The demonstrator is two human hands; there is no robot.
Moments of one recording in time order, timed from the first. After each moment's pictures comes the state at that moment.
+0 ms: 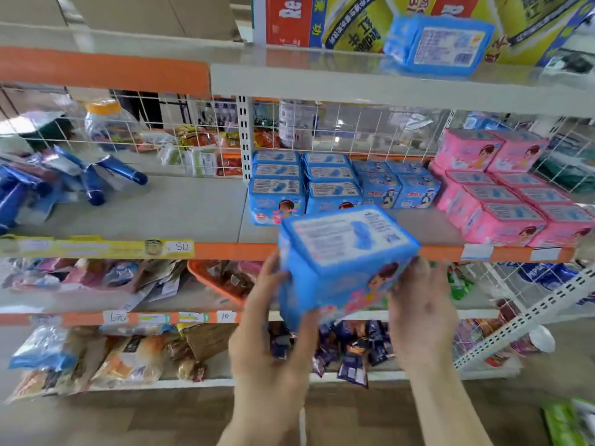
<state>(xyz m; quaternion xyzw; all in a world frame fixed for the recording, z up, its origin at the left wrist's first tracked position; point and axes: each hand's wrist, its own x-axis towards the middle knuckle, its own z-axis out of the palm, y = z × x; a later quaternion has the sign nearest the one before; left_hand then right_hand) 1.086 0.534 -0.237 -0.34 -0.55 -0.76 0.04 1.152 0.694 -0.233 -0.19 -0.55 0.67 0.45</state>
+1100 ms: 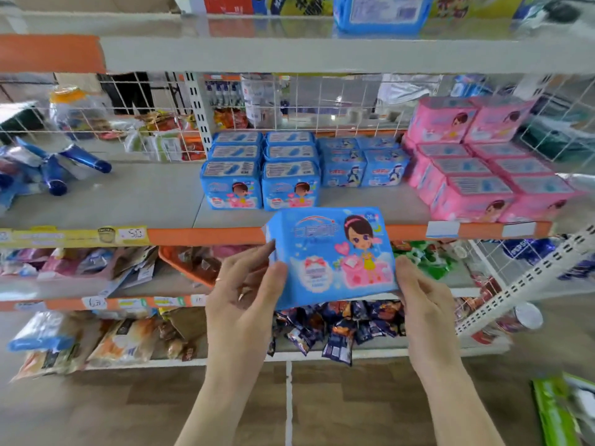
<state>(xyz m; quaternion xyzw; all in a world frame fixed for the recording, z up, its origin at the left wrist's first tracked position) 1.134 0.611 -0.209 -0.16 -0.63 -0.75 -0.11 1.247 0.774 -0.230 -0.28 -0.63 0.63 0.36</state>
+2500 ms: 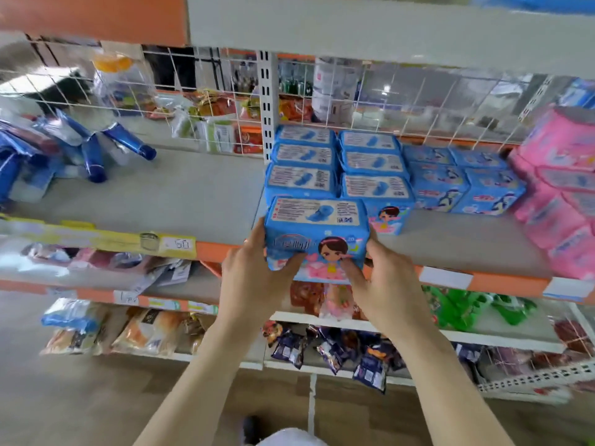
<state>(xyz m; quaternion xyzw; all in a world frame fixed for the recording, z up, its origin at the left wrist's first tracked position) 0.914 0.615 -0.276 -0.22 -0.85 -0.48 0.00 1.026 0.771 -0.260 -0.20 -0.93 0.25 0.21</state>
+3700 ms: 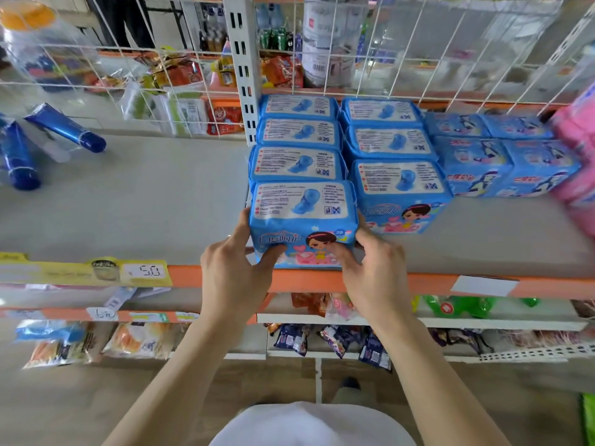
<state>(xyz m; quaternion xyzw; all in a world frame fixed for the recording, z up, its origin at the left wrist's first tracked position) 0.821 0.643 -0.325 -0.26 -0.86 -0.43 0.04 0.935 0.798 -0.318 -0.25 -0.89 0.29 0.24</state>
